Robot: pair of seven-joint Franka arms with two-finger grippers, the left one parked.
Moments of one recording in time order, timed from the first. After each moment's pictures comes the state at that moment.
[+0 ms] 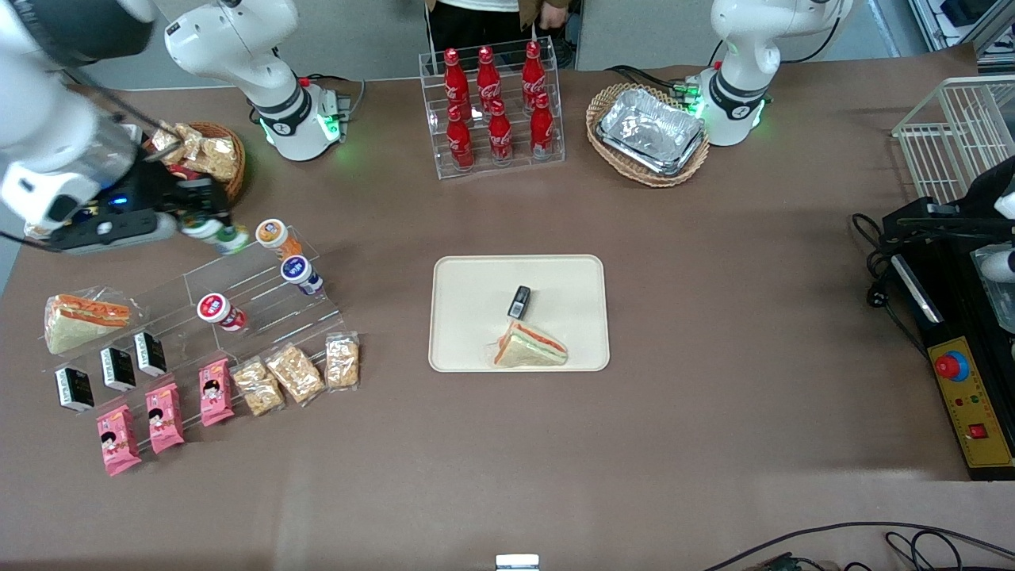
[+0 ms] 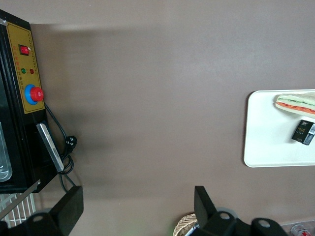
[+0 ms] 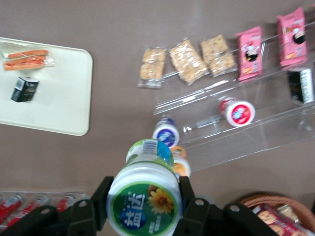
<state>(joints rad) 0.58 -0.12 -0.37 -1.73 0.04 1.53 0.11</state>
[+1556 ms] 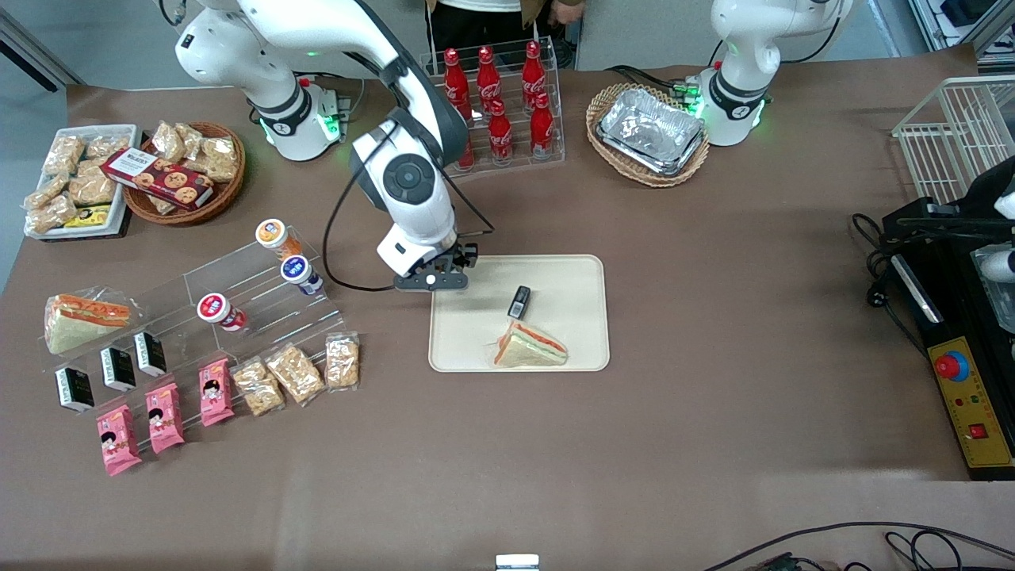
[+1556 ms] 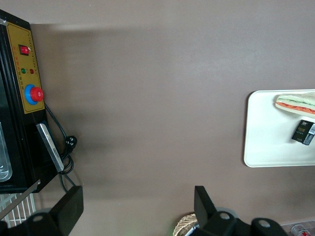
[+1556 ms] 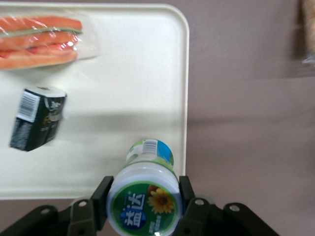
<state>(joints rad) 1.06 0.36 -0.37 -1.96 0.20 2.24 0.61</state>
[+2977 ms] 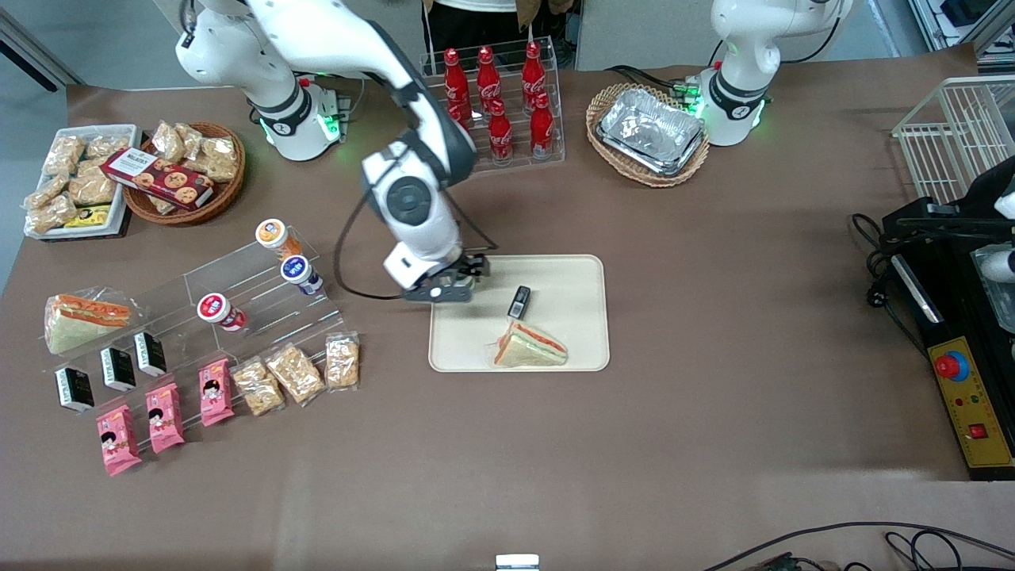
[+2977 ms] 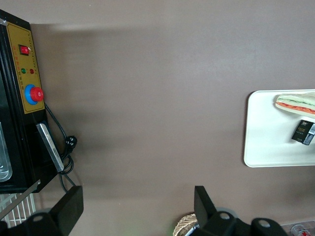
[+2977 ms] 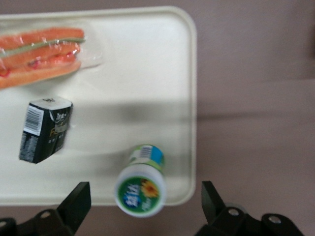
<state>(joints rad) 1.03 0.39 -0.39 -1.94 0.33 2.24 0.52</state>
